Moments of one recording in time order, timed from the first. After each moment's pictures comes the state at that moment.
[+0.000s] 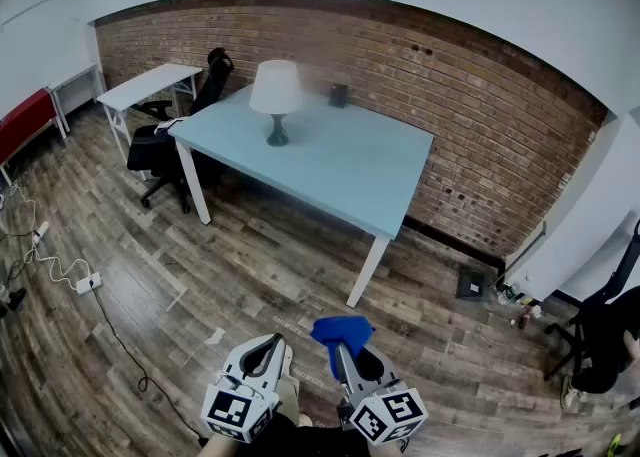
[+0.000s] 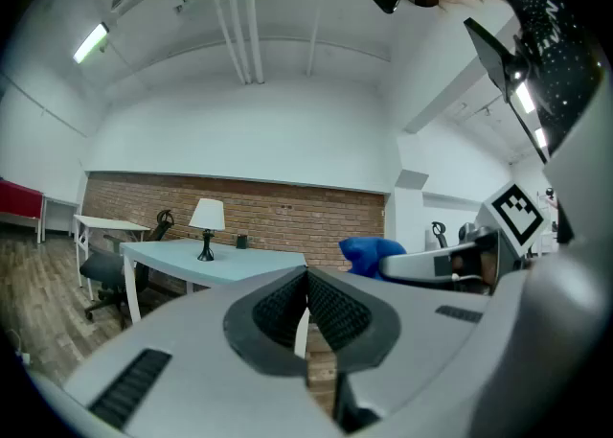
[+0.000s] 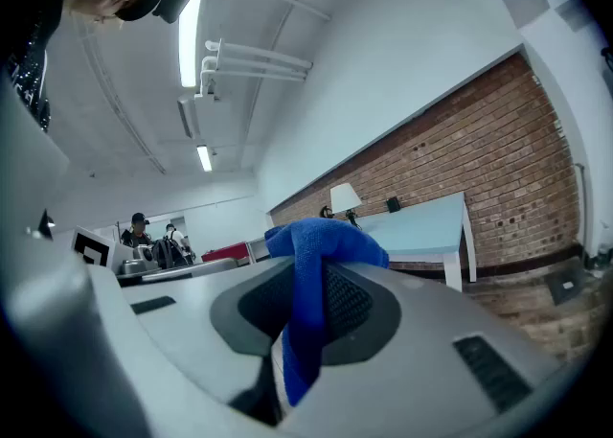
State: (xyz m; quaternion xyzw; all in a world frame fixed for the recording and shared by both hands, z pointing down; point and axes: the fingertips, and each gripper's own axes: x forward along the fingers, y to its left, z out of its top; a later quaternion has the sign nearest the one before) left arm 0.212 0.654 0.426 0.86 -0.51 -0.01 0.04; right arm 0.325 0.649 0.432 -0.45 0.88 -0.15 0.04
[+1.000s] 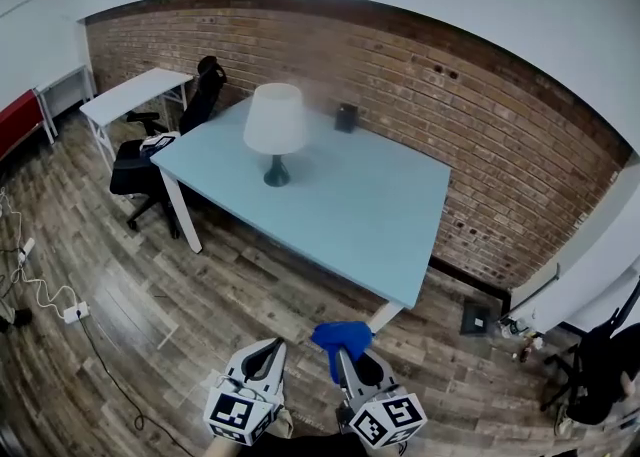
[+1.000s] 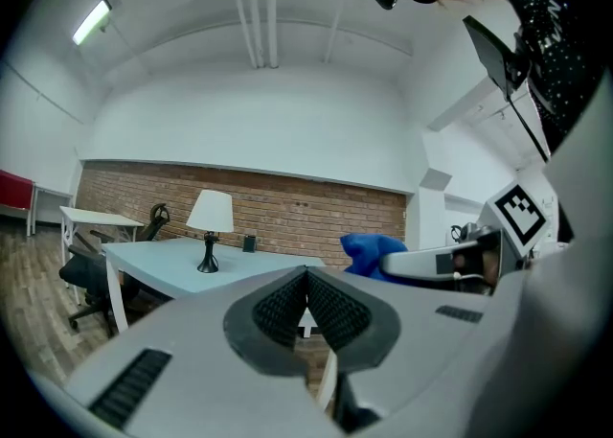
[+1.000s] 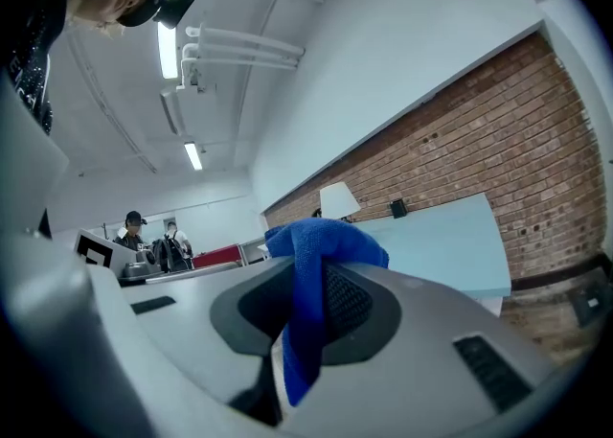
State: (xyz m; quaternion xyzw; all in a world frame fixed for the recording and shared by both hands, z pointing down) left arm 0.159 0.410 0.415 0.86 -0.51 -0.01 0.06; right arm 0.271 0.405 0.412 -0.45 0.88 -0.15 0.04
